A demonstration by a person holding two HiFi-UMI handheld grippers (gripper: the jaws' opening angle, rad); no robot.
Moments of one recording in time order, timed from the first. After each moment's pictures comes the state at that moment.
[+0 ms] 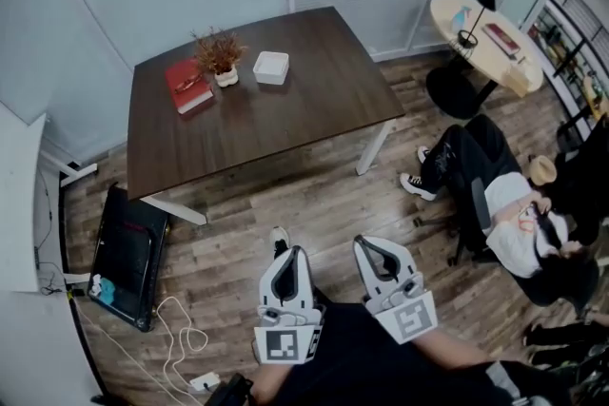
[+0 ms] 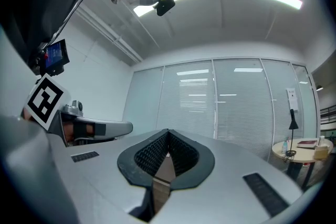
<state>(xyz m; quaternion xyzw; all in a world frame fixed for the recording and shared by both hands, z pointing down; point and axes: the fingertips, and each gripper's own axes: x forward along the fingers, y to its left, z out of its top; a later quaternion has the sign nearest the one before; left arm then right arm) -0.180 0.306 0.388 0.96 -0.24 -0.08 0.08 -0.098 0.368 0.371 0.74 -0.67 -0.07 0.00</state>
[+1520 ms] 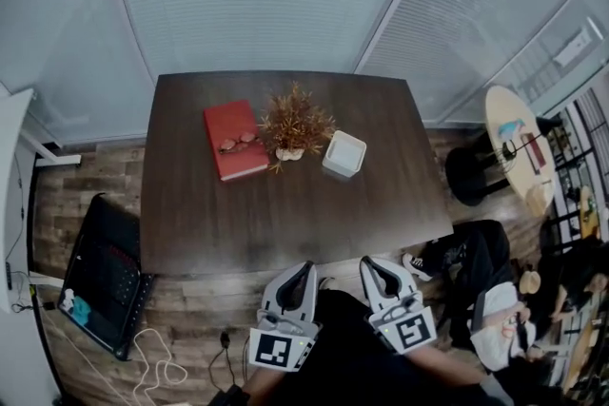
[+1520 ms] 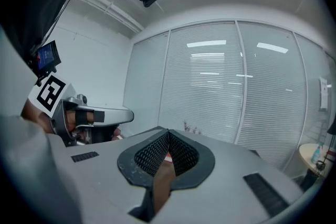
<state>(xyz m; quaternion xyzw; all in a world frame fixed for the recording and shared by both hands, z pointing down) -0.114 -0.090 0.408 0.96 -0.21 -0.08 0.18 -0.025 -0.033 0.408 0.70 -0.71 0.01 0.12</state>
